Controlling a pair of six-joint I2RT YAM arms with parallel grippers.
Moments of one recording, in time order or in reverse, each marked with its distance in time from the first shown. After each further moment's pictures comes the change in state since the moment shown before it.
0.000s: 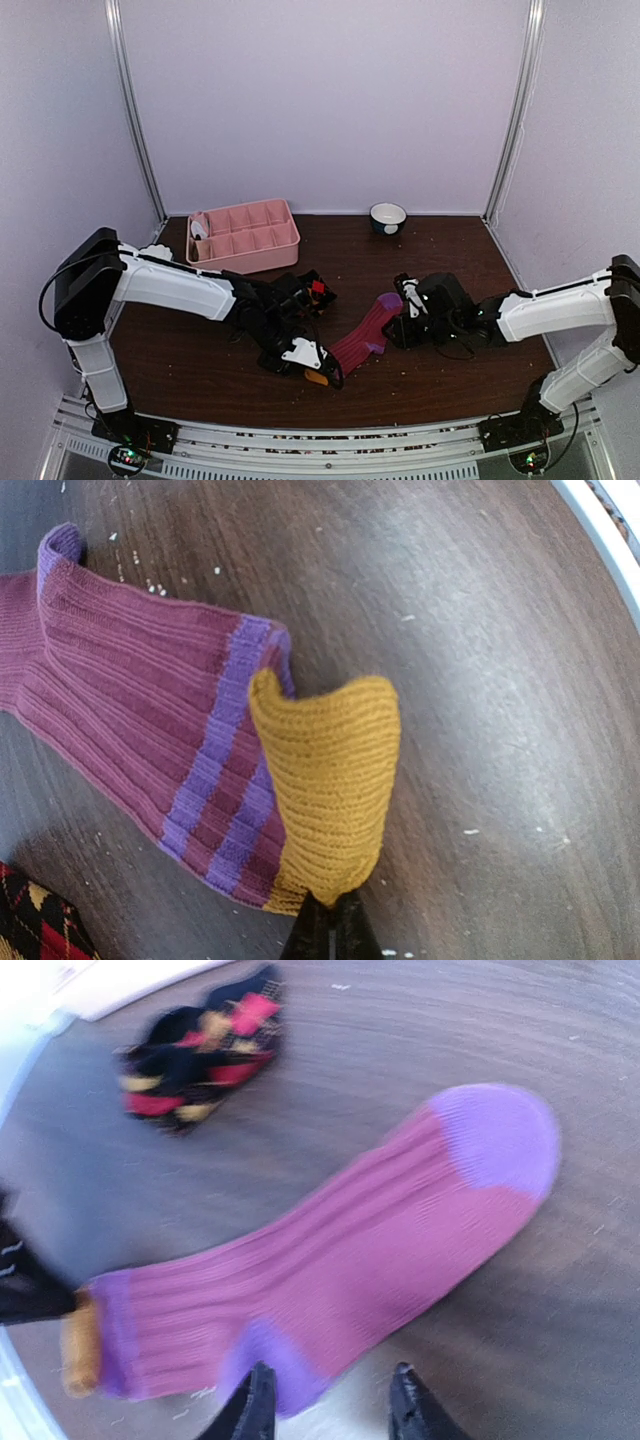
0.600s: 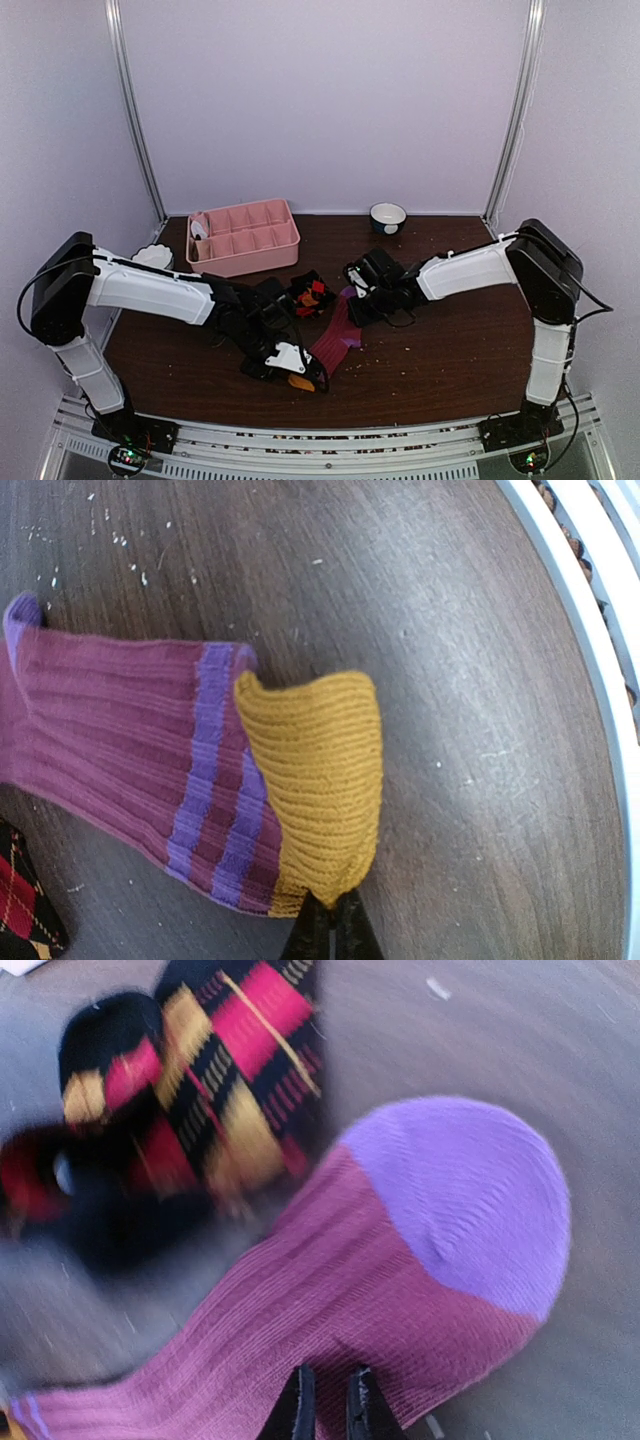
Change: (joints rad) left arm 0.002 -0.126 -0.111 -0.055 -0.004 -0.075; right arm -0.055 0.559 0.573 -0.240 -0.048 -0.126
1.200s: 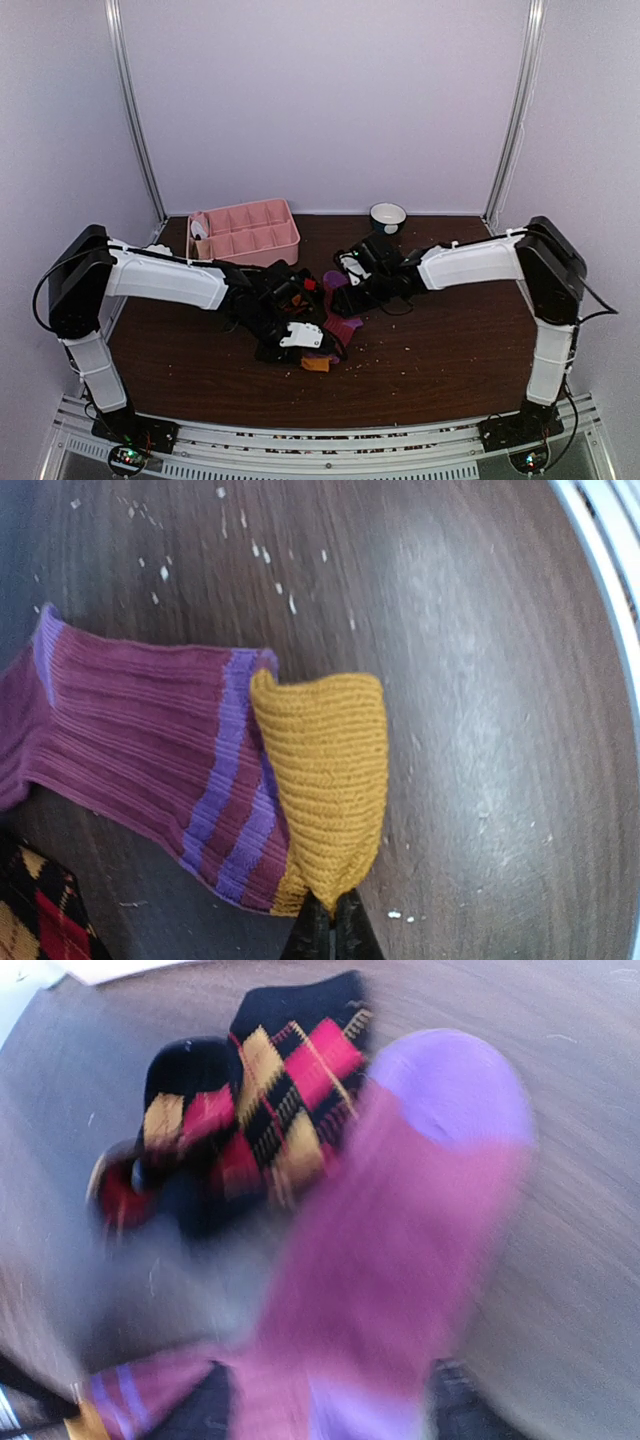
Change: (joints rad) left arm 0.050 0.089 0.128 0.002 0.035 -0.124; right arm -0.003 0.011 0.126 -0.037 -0.081 -0.065
